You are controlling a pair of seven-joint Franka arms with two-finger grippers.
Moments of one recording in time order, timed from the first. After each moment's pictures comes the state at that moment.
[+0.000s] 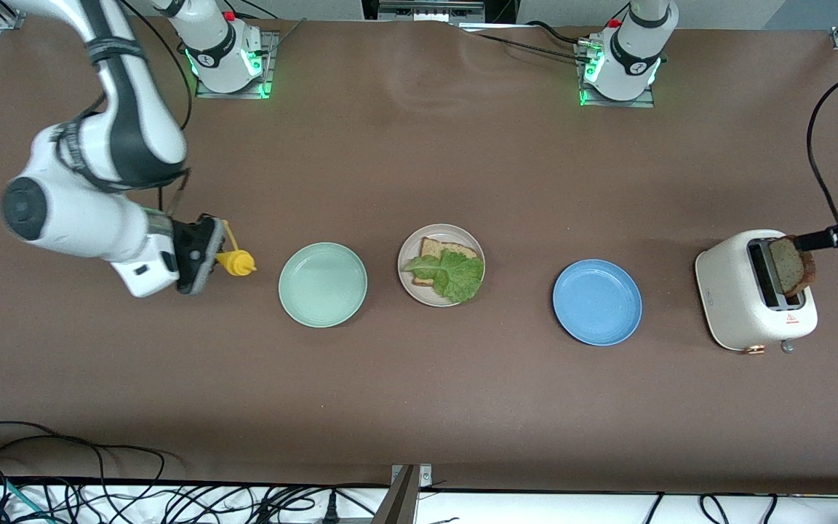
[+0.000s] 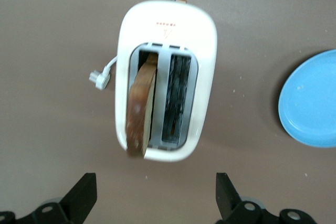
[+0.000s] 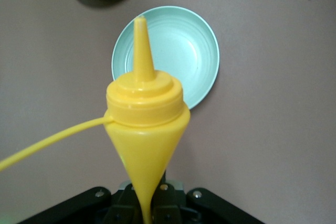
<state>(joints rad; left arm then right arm) 0.19 0.36 0.05 -1.49 0.09 1.64 0.01 0.11 0.34 0.00 -1.74 0.35 1.93 -1.27</state>
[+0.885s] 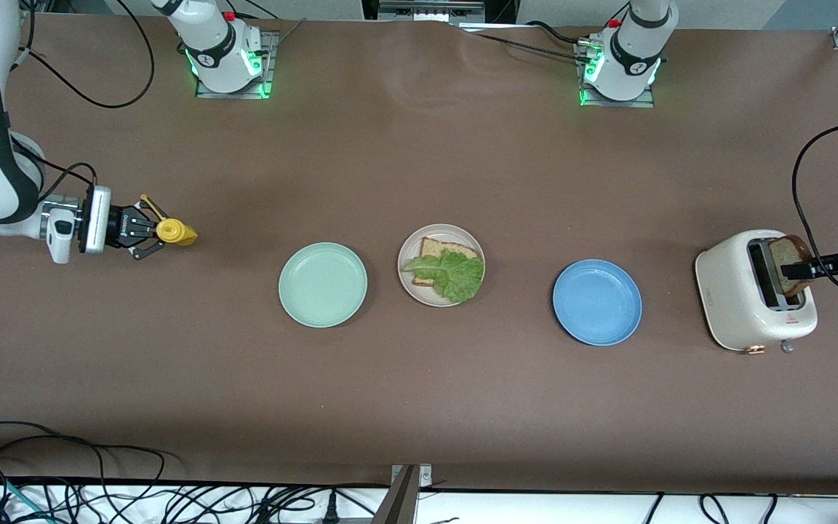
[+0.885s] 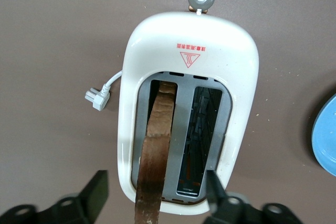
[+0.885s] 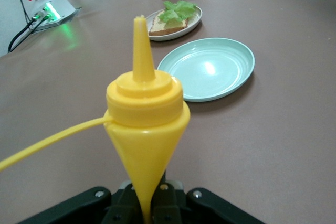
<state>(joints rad) 0.25 0.48 0.05 -1.49 0.09 1.73 0.03 -0.07 0.41 -0.27 -2.04 0.95 1.74 -2.26</state>
